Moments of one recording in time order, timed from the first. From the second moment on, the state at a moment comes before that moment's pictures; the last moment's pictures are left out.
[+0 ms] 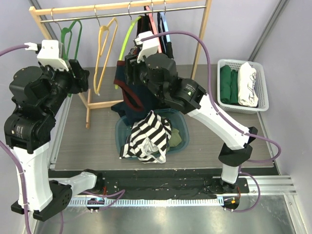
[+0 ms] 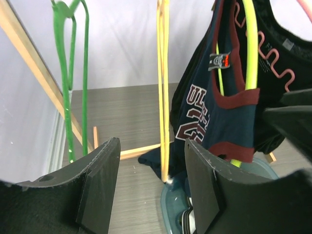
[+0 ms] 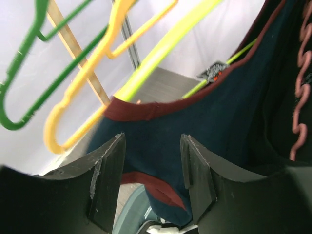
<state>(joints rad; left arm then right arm) -0.26 1.14 2.05 -1.00 -0.14 -0.05 1.06 1.84 2.35 -0.59 0.47 0.19</state>
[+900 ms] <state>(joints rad) -0.26 1.13 1.97 -1.00 -0.12 -0.05 1.13 1.86 2.46 -0.56 0.73 0.12</state>
